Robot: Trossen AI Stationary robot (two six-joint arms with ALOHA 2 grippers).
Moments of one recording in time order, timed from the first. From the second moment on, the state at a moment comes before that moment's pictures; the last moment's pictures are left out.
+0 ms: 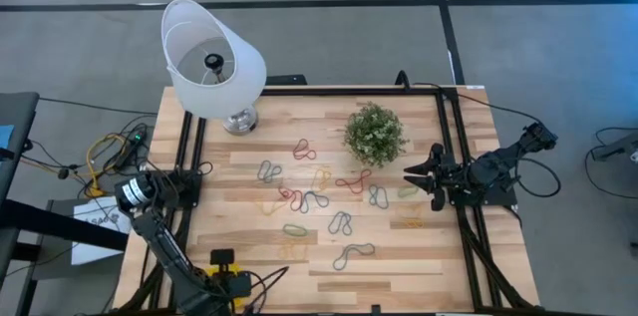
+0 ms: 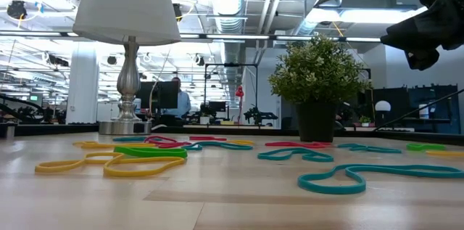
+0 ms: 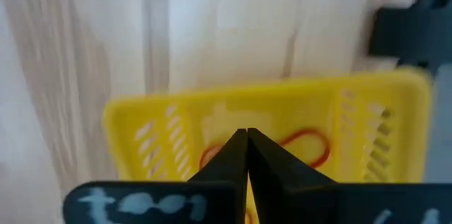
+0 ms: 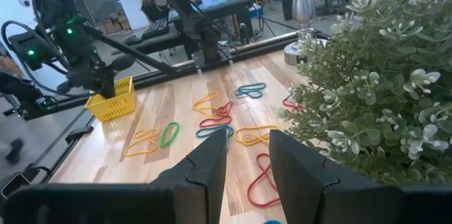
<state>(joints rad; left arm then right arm) -1.01 1.95 1.40 -1.05 -0.09 -1.06 0.54 0.03 0.08 -0.21 0.63 0.29</state>
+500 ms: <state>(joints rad) -0.89 1.95 1.40 -1.08 -0.15 -0.85 0.54 0.03 0.09 -0.21 0.63 0.29</state>
